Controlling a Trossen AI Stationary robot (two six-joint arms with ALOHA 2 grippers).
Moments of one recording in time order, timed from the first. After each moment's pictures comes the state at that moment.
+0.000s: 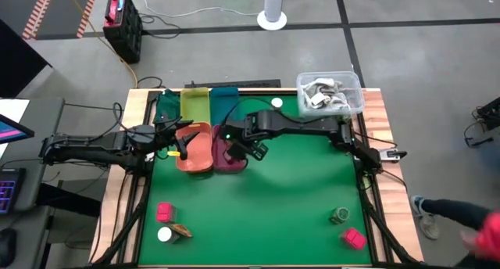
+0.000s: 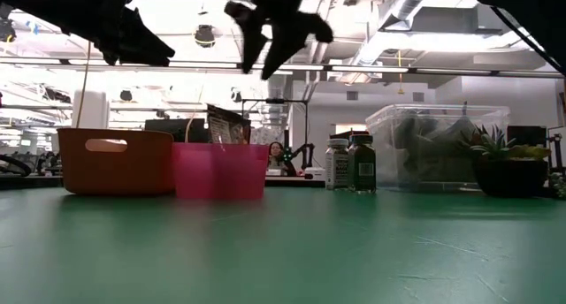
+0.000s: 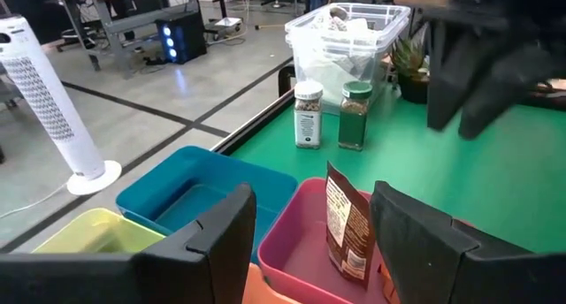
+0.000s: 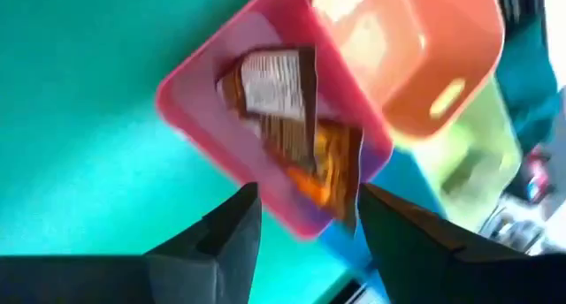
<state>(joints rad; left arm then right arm) 0.02 0.50 0.46 -0.17 -0.56 -0.09 -0.03 2.23 2.35 -1.25 0.21 -1.01</state>
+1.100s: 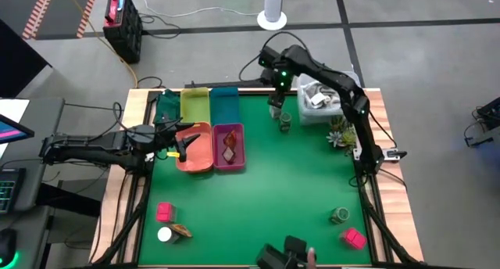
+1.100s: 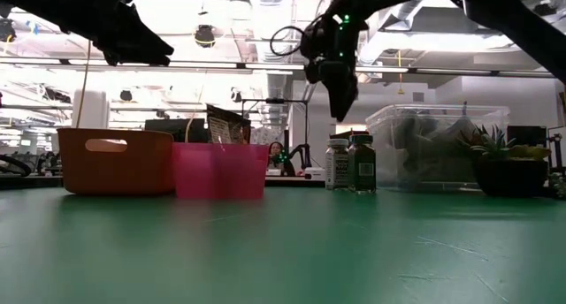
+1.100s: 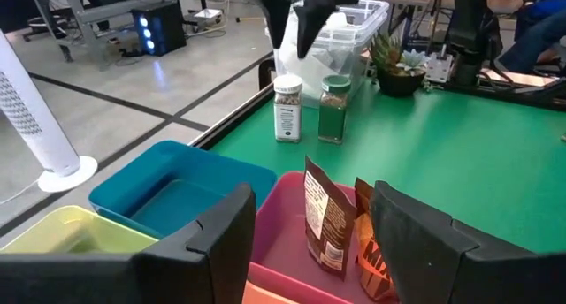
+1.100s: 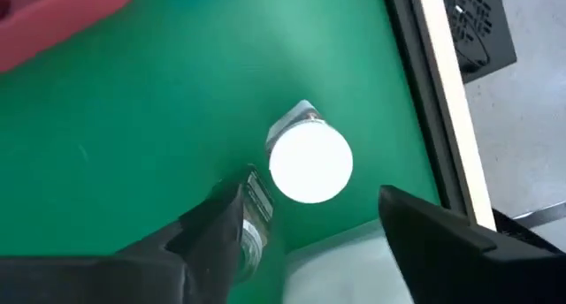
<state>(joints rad) 0.02 0.50 0.48 -0.20 -0.50 -0.11 -0.60 2.15 2.19 -1.44 -0.03 -0.26</state>
